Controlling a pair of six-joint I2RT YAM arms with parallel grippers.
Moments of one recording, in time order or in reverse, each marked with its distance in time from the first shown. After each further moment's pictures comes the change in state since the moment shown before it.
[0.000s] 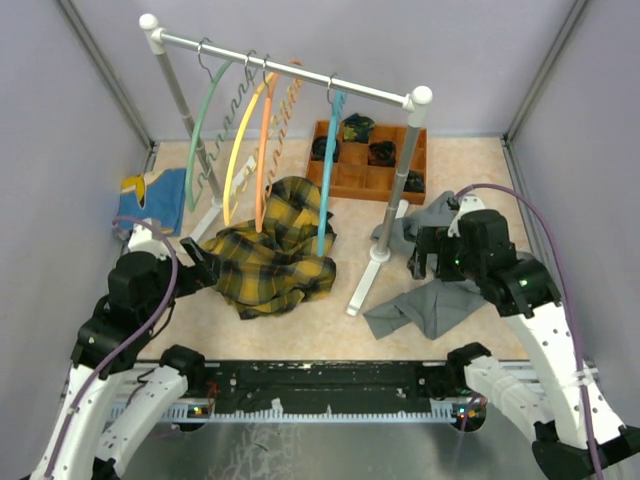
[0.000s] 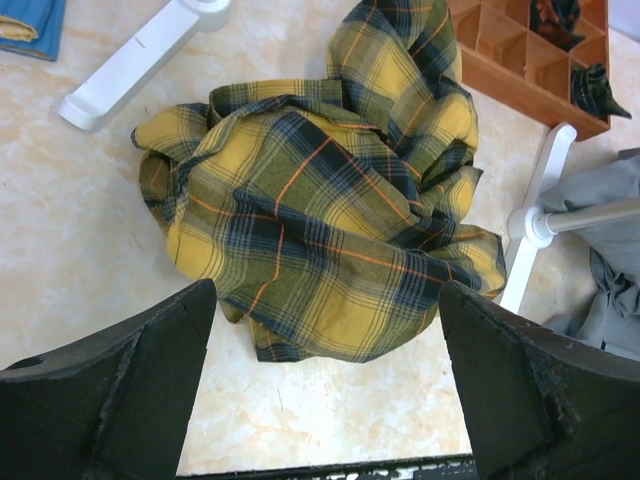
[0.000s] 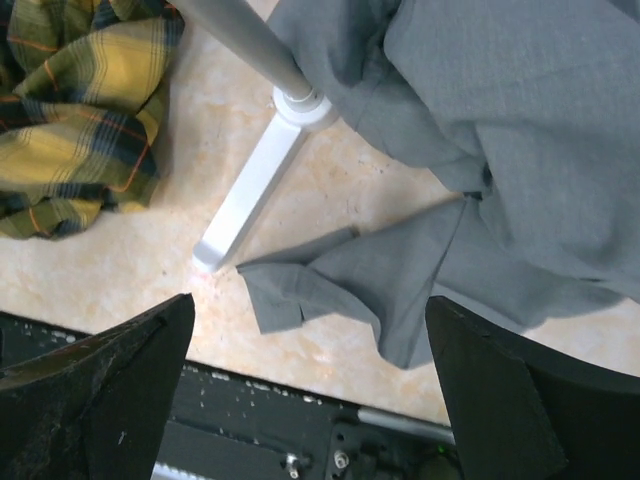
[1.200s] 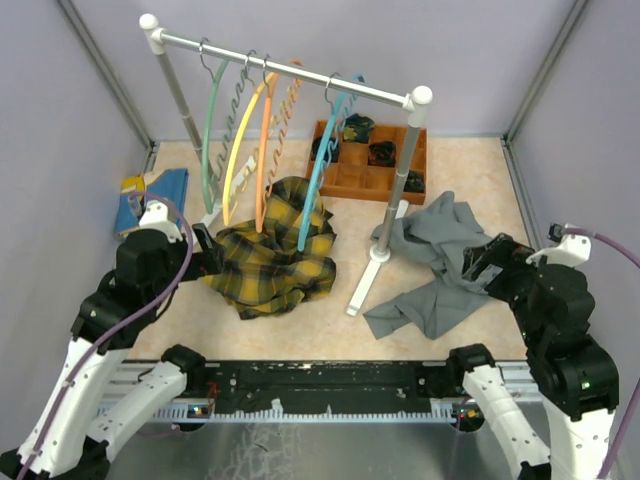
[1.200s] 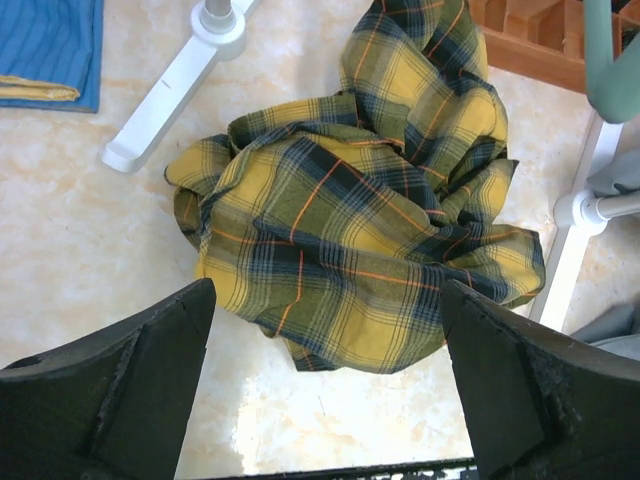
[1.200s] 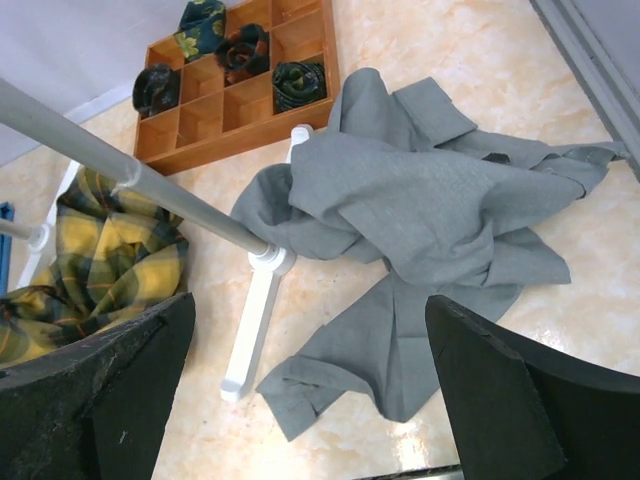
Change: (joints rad) left arm -0.088 0.139 0.108 0.002 -0.108 0.137; right arm -0.138 -0.348 0.073 0.010 0.274 0.192
